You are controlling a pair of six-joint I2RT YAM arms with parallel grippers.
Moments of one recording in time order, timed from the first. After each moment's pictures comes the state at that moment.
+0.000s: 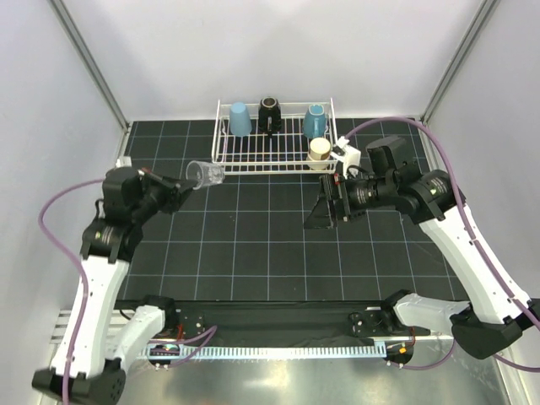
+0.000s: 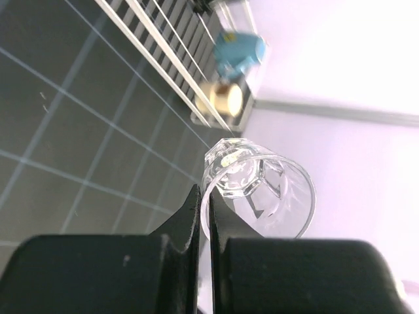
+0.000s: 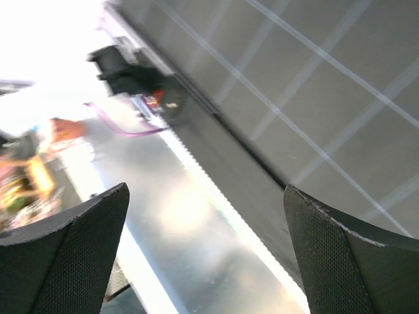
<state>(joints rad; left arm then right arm) -0.15 0.86 1.10 -0.68 0.16 -1.23 0.51 1.16 1.49 -1.13 -0.58 0.32</state>
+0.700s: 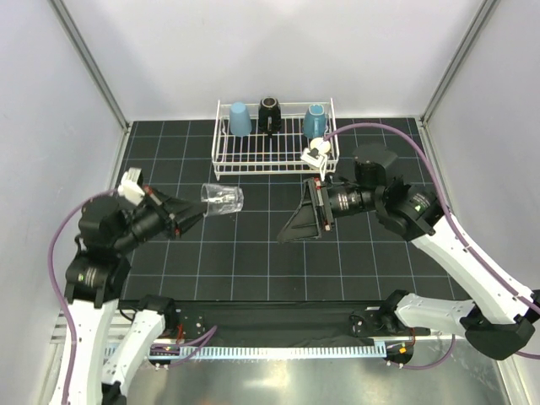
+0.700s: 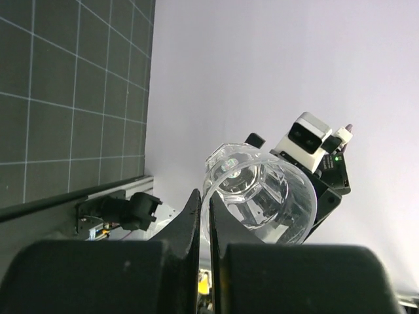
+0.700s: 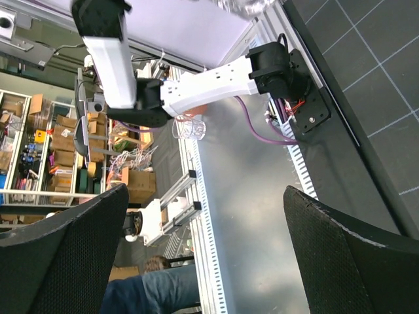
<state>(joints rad) -0.16 0.58 1.03 -0.67 0.58 -1.36 0.72 1.11 1.37 -0.63 -0.86 0.71</state>
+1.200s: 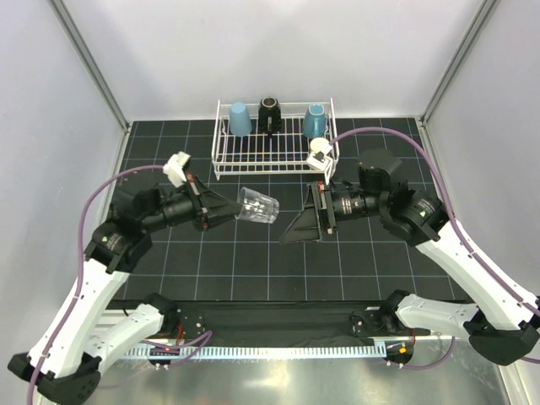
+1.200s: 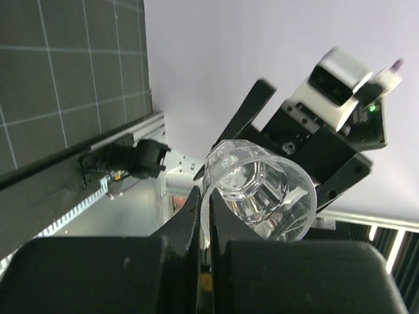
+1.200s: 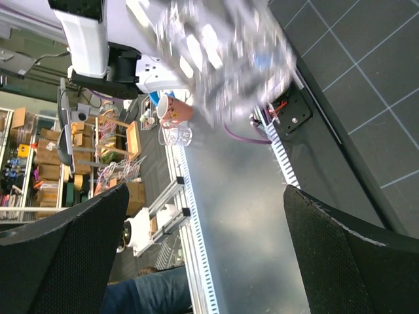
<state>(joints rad) -0.43 0.82 1.13 -0.58 0.60 -1.27 0.73 1.06 1.33 -0.65 -0.80 0.69</state>
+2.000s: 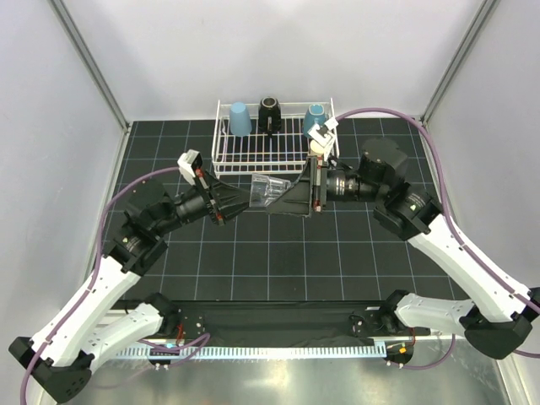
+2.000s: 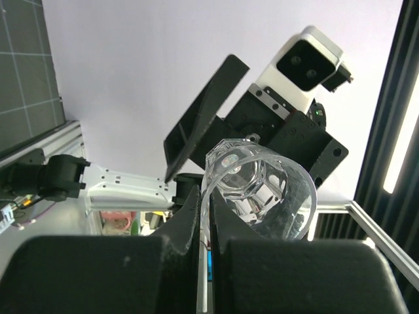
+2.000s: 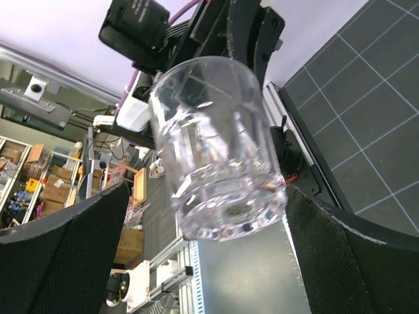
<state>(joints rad) -0.60 0.82 0.97 -0.12 0.48 -1.58 0.73 1.11 1.34 -0.31 -0.72 0.84</state>
